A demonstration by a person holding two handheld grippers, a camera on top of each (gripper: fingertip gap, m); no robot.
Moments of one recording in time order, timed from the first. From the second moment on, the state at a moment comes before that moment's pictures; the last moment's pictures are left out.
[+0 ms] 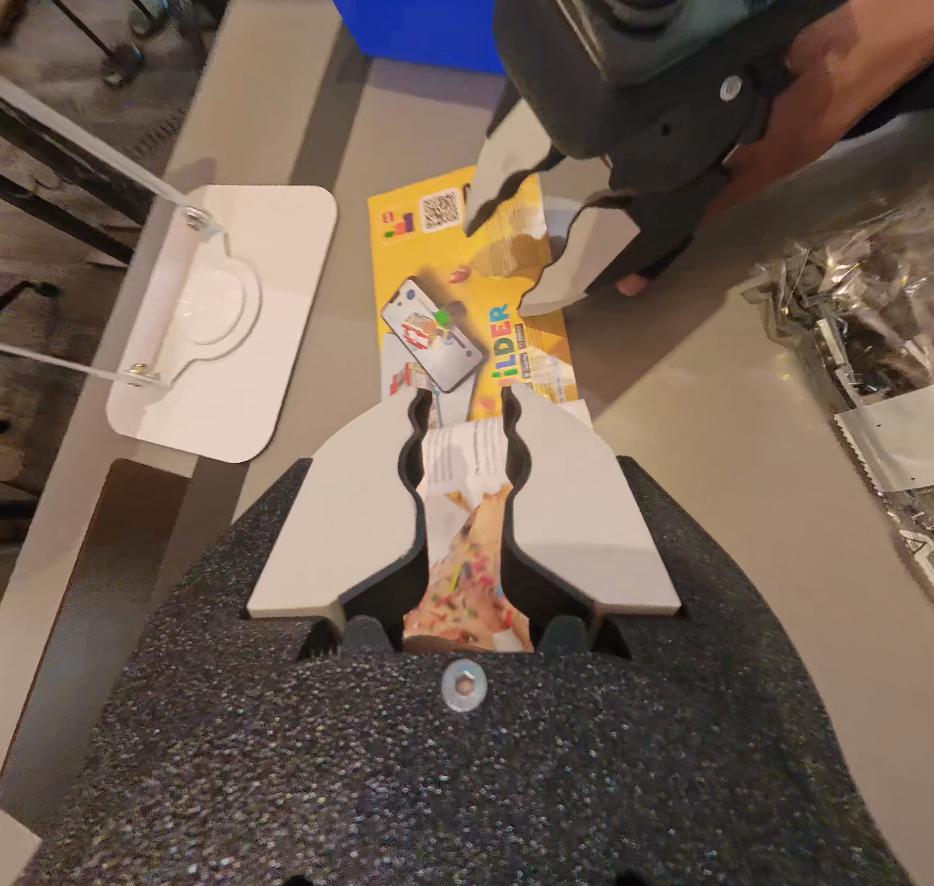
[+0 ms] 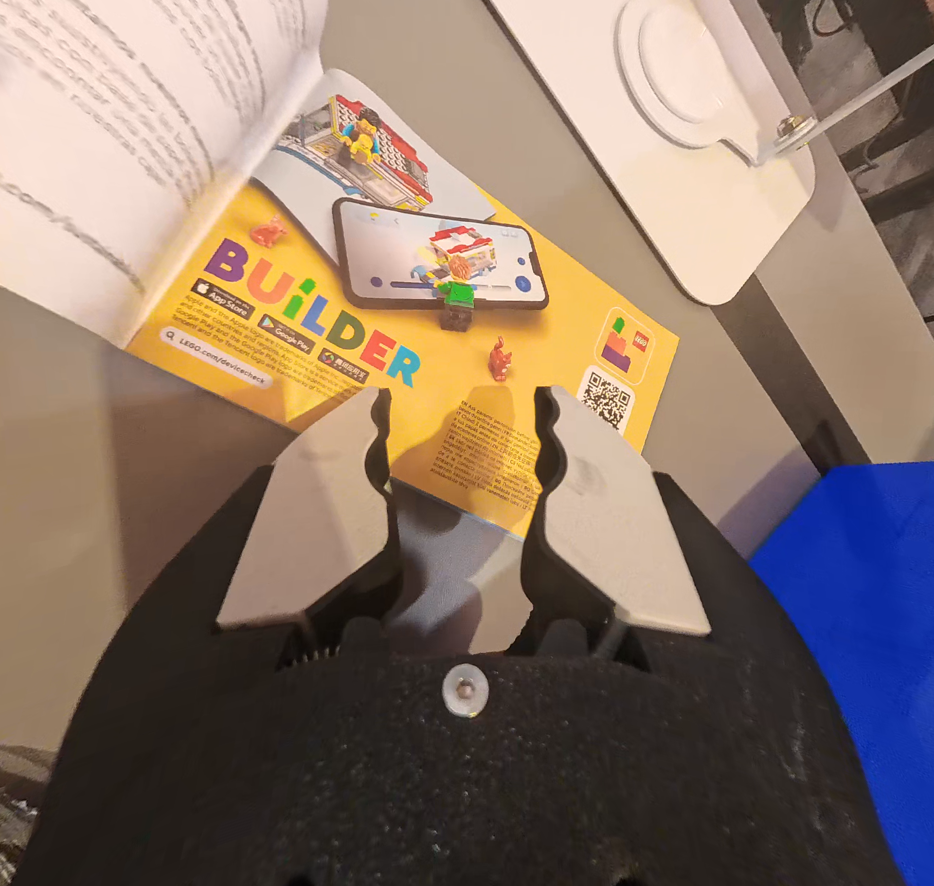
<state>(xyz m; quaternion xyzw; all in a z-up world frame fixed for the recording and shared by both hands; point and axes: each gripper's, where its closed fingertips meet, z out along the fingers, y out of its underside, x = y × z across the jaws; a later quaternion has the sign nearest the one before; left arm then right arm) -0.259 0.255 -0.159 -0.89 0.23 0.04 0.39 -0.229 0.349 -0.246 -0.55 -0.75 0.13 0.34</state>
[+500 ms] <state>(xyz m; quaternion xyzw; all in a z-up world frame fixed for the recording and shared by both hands) -0.249 0.227 -0.242 -0.95 0.26 0.05 0.17 -0.192 0.333 -0.229 -0.57 -0.71 0.22 0.35</state>
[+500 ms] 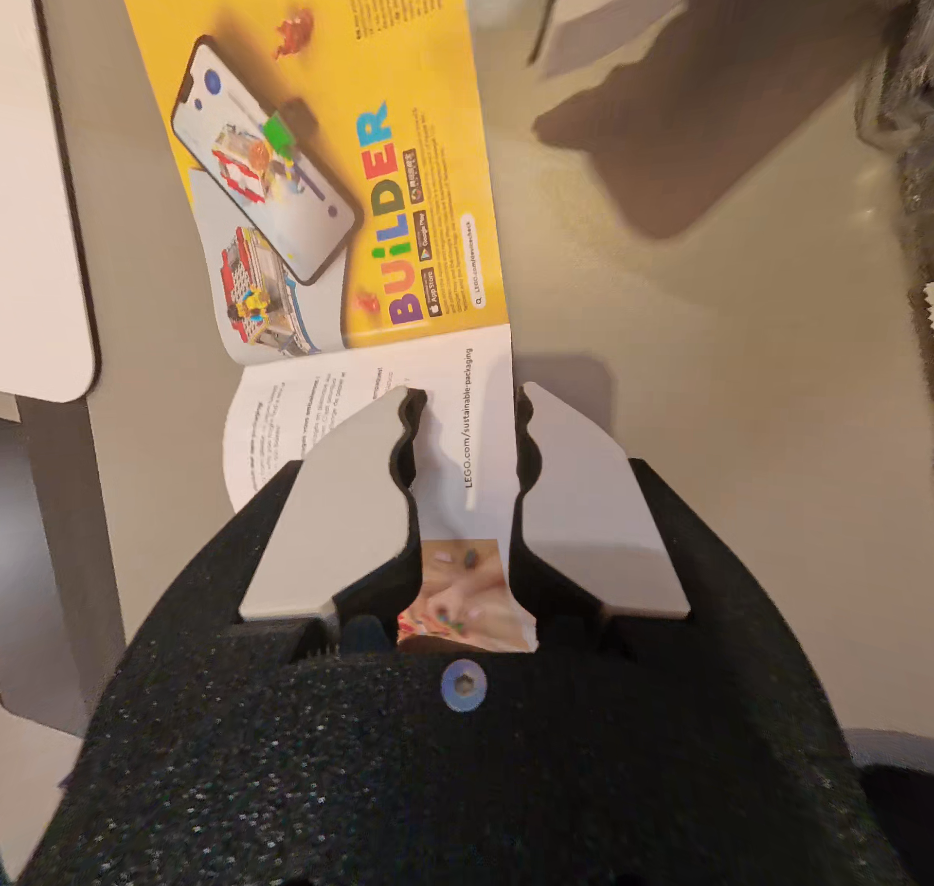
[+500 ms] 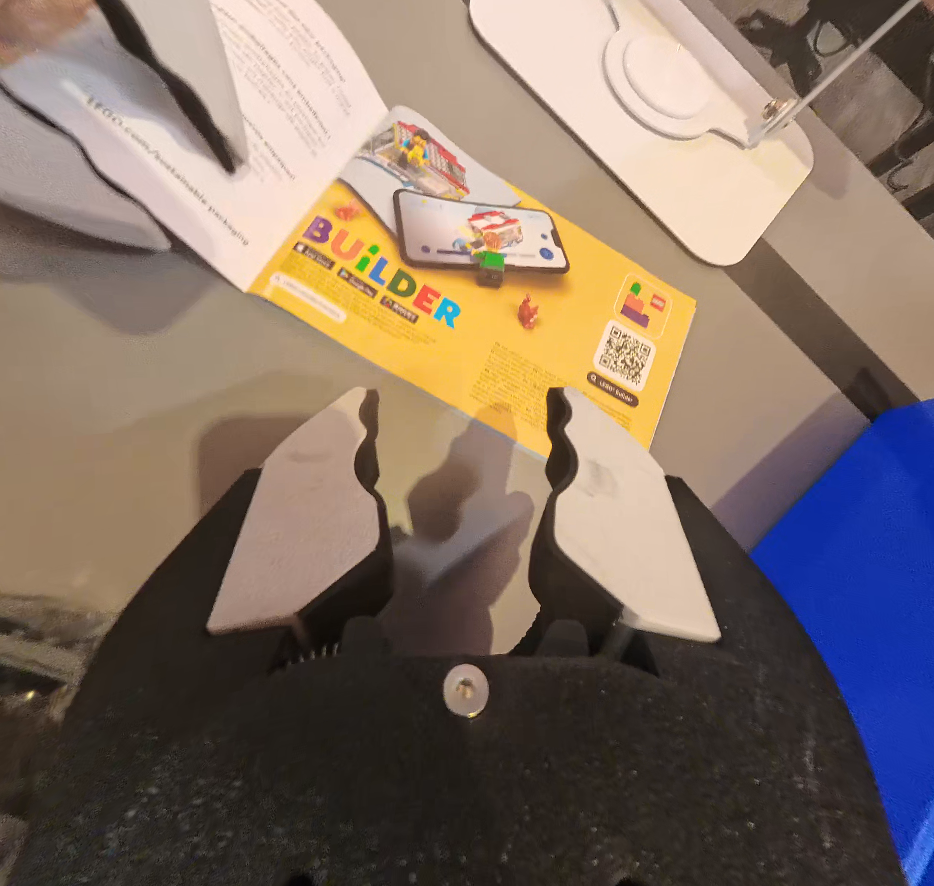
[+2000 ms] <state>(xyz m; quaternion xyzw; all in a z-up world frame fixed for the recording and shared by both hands) -0.268 0.439 -0.256 -0.96 0.07 -0.05 0.26 -0.102 0.316 -0.237 -0.44 -0.78 0.28 0.35</state>
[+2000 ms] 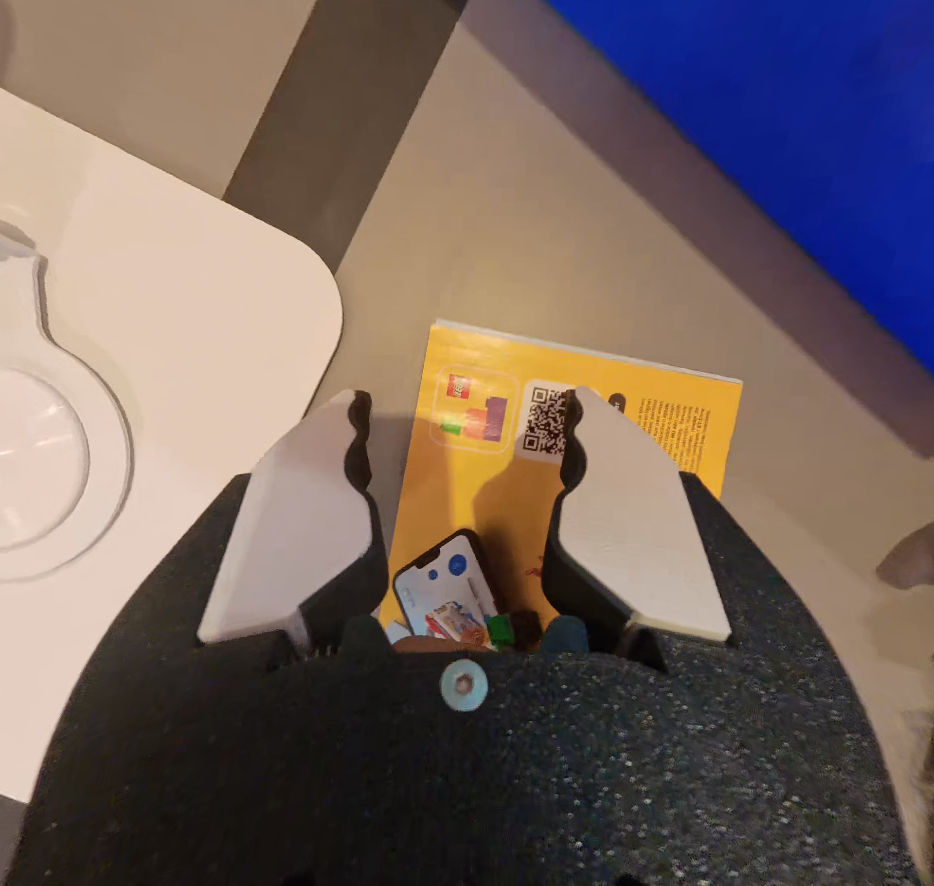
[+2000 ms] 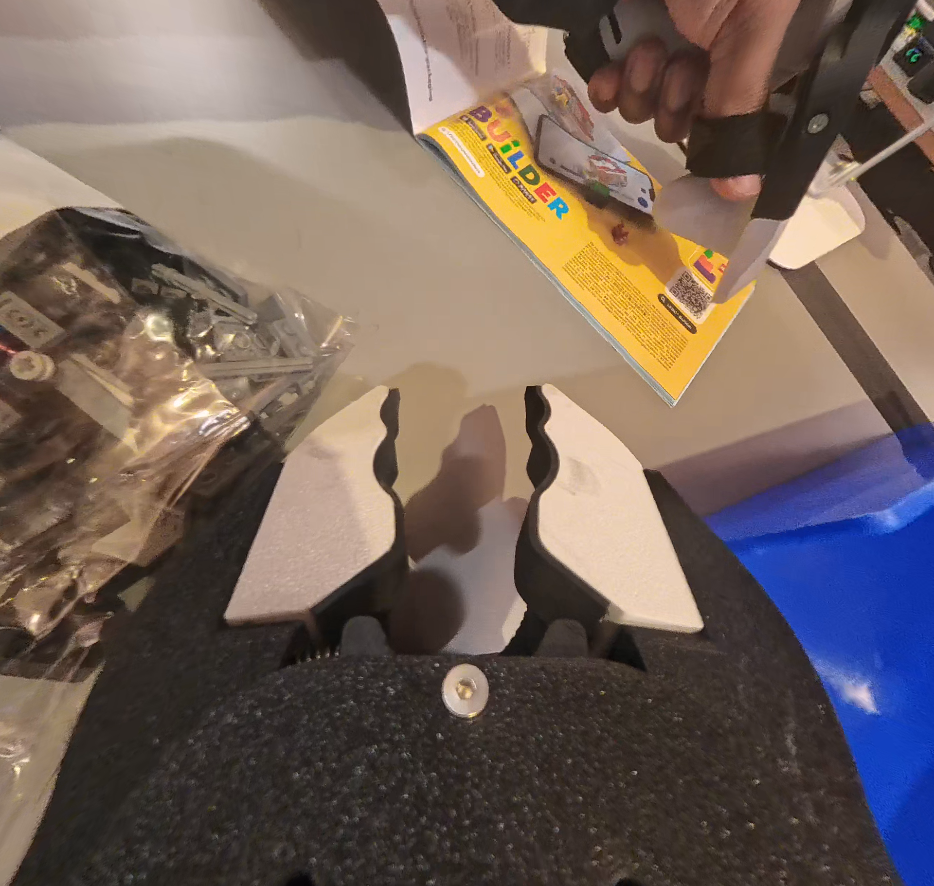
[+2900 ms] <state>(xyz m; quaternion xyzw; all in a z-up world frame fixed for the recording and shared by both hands) -0.240 0.438 -0.253 -0.94 0.15 -0.09 0.30 -0.100 0.312 -0.243 -0.42 -0.80 0.25 0.36</state>
